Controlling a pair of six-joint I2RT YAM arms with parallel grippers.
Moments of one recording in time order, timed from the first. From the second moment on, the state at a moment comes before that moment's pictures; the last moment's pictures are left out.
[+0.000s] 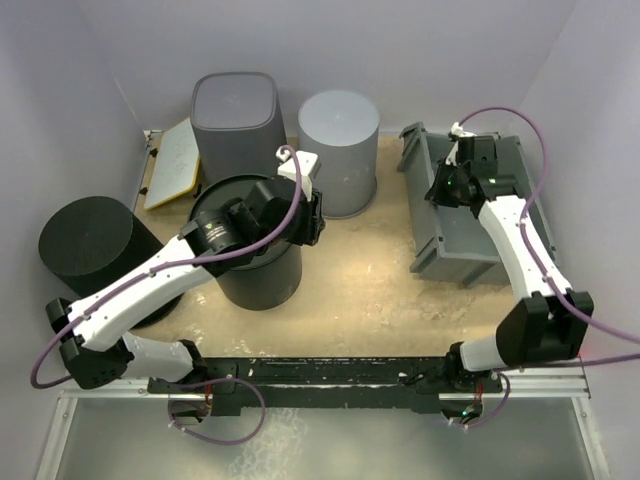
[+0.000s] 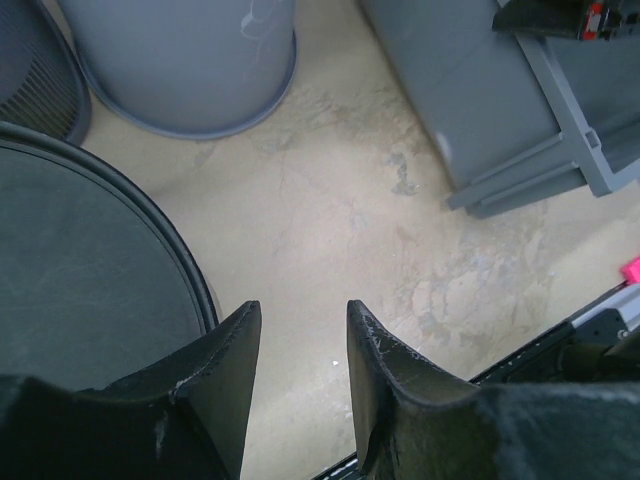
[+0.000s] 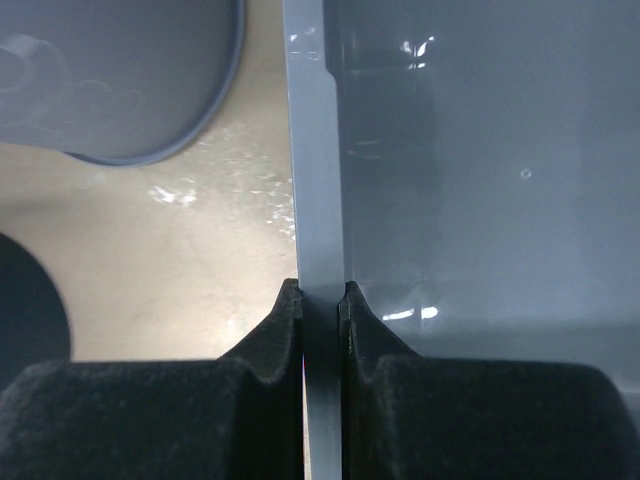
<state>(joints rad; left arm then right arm) -0.97 1.32 1.48 -0.75 -0.34 -0.47 0.10 1.46 1.34 -0.70 -0.02 0.21</state>
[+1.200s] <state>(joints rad) -0.97 1.28 1.50 -0.75 -0.33 -0.47 -0.17 1.05 0.90 -0.02 -0.52 1.10</state>
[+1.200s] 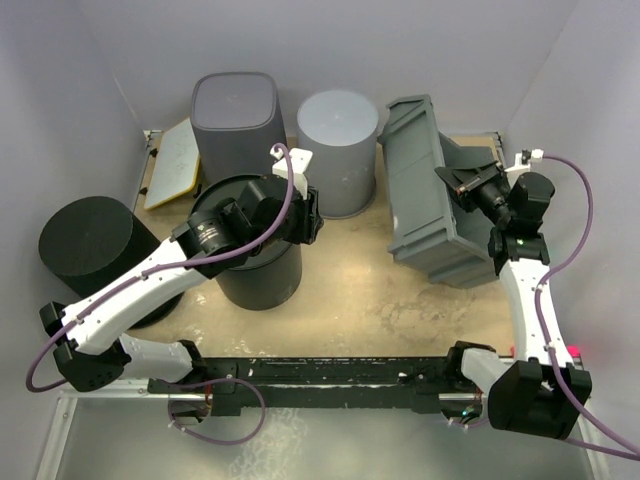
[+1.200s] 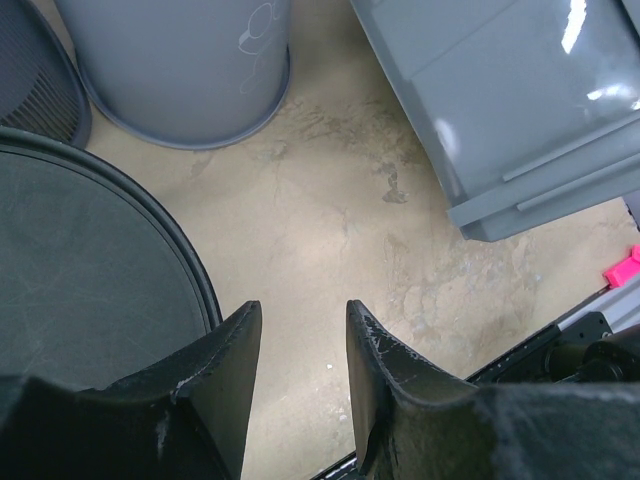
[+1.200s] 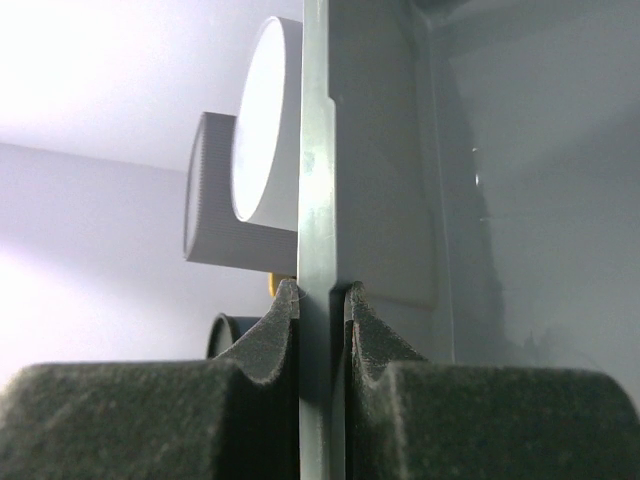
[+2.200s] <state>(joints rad) -0.97 1.35 1.50 -0.69 -0.24 -0.47 -0.27 0.99 0.73 0.29 -0.52 1.51</state>
